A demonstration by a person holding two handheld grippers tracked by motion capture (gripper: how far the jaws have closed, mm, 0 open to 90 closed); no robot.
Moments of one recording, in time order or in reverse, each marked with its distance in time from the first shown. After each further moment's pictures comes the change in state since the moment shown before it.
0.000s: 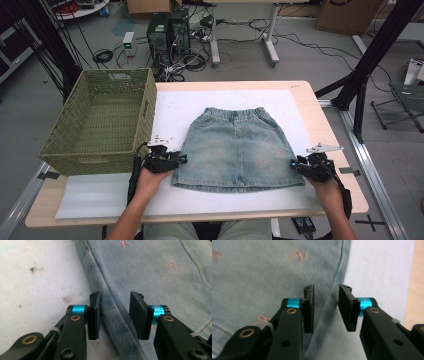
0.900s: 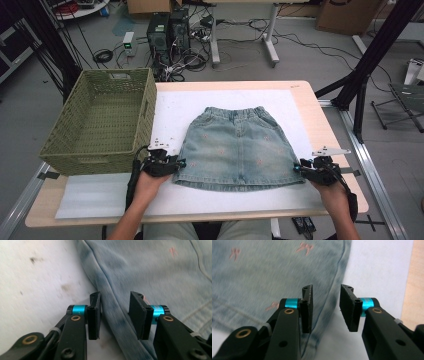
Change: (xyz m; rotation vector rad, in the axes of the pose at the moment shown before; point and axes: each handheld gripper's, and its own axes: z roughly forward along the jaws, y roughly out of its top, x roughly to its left) left arm -0.012 -0.008 -0.010 0.026 0.029 0.024; right arm -0.003 -0.010 -0.014 -0.009 0.041 0.011
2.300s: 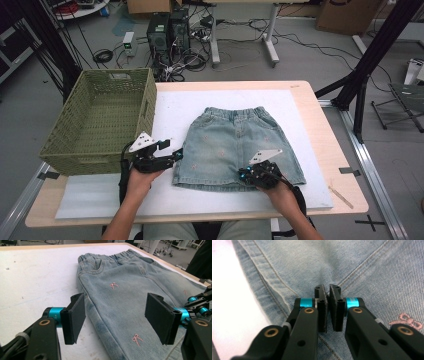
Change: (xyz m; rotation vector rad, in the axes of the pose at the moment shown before) left arm 0.008 0.016 -0.029 -0.291 -0.055 0.076; right arm 0.136 0.048 0.054 0.031 0.301 -0.294
